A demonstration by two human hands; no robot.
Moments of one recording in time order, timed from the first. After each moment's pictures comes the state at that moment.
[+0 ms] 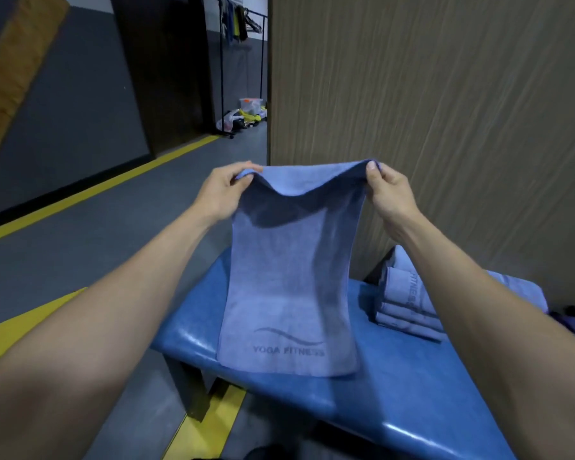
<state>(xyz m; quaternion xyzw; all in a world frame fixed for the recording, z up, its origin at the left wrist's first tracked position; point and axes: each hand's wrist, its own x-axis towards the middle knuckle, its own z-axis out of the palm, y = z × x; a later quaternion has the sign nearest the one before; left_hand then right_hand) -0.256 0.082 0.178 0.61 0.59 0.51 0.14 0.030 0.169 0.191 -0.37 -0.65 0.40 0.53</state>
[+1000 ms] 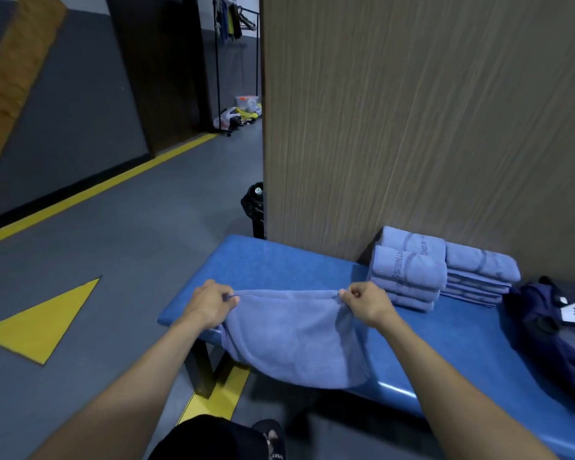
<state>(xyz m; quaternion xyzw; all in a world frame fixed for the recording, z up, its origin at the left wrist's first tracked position) -0.250 -0.038 -0.010 0.53 0.81 0.17 0.18 0.083 0.053 0.028 -0.60 -0.73 0.27 0.16</state>
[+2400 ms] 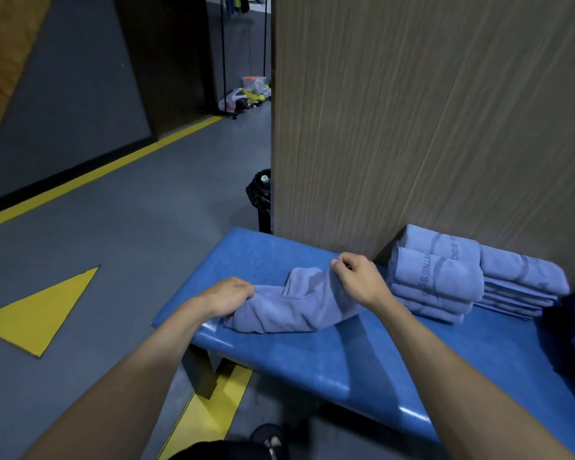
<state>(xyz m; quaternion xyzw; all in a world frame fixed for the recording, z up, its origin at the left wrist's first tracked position) -0.235 0.002 0.019 0.54 0.75 0.18 0.33 0.026 0.114 0.024 -0.51 -0.77 0.28 0.27</state>
